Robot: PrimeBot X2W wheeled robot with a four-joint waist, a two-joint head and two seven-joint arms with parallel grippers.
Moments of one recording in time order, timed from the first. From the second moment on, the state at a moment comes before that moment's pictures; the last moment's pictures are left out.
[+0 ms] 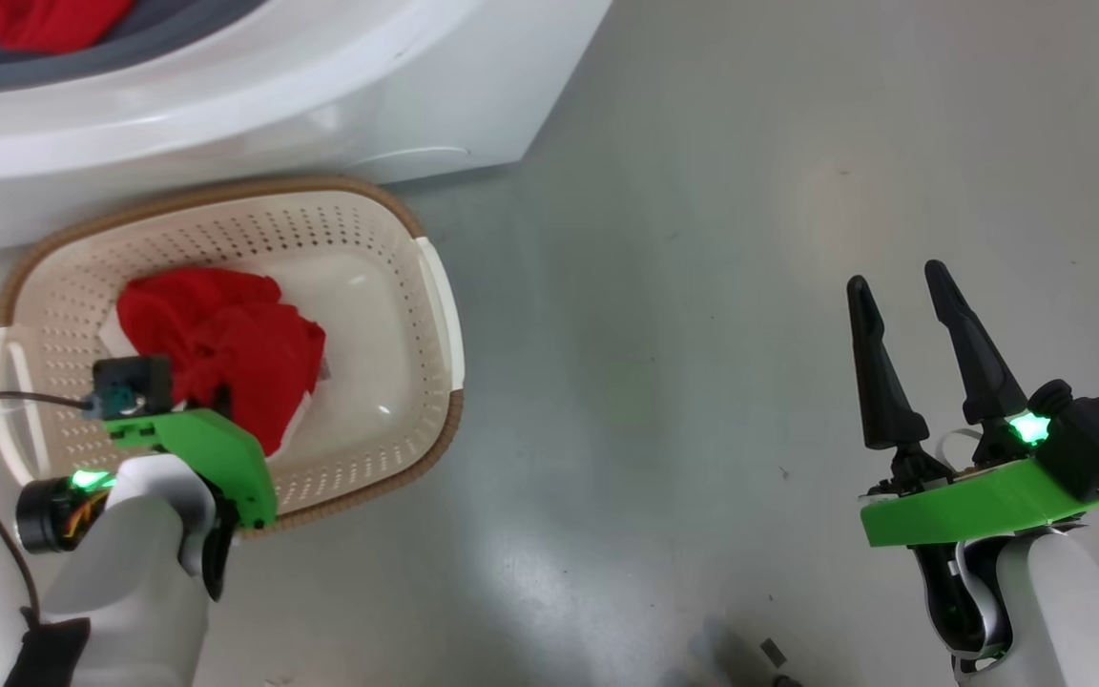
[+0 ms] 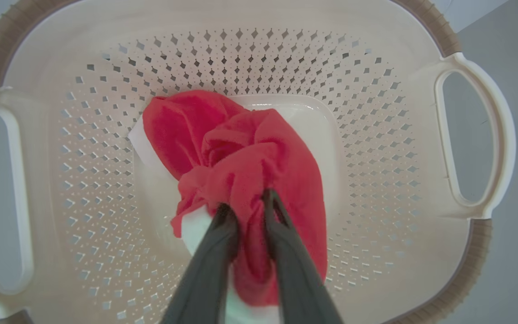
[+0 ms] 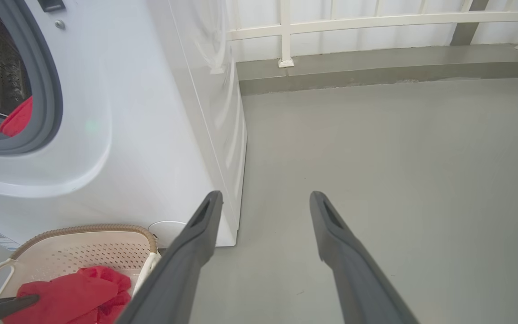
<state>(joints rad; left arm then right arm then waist) -0.85 0.13 -0.31 1.28 -0.48 -0.01 -0.14 -0.23 -0.04 0.02 0.10 0.34 0.13 -0.26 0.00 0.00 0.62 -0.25</state>
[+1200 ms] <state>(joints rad) -0.56 0.07 -0.22 0.81 -0.45 -0.01 -0.25 -0.17 -0.04 -0.06 0.11 0.21 0.13 -0.26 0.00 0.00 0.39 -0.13</state>
